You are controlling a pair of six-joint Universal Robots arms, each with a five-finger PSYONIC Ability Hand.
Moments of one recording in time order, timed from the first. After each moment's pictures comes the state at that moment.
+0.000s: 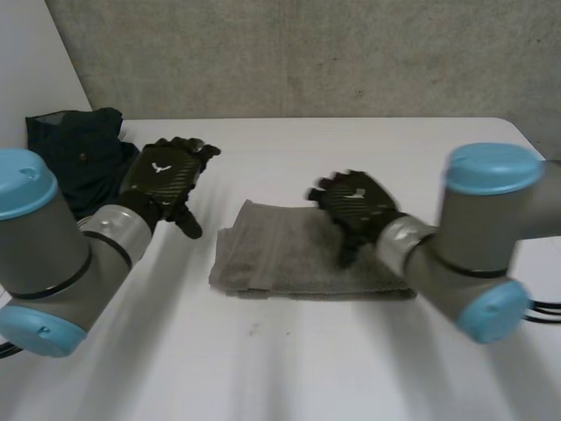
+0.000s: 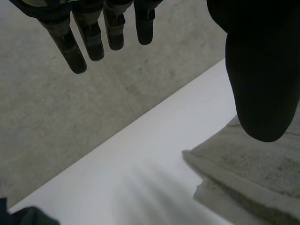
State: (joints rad) left arm 4.32 -1.88 -1.63 3.42 -1.43 3.39; right arm 2.05 -1.03 1.37 -0.04 1.32 2.76; left_hand 0.19 0.20 0.21 0.20 0.04; right_hand 0.20 0.22 0.21 0.23 0.06
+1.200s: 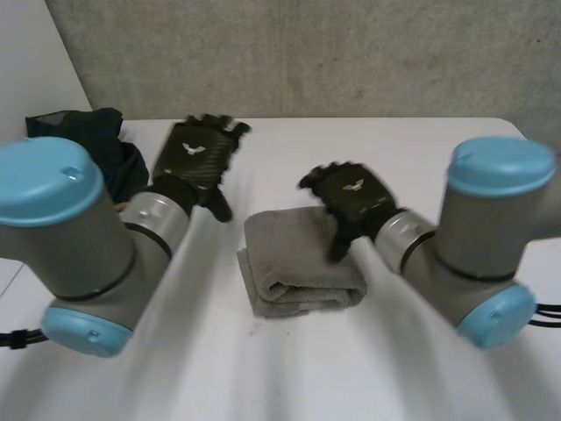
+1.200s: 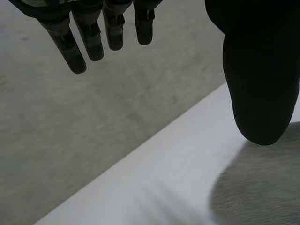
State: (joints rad) left arm 4.15 -1.91 -1.51 3.41 -1.58 3.38; right arm 2.09 -1.07 1.37 -0.06 1.34 2.92; left_hand 0.19 0.20 0.21 0.20 0.04; right_hand 0.20 0.22 0.21 0.23 0.06
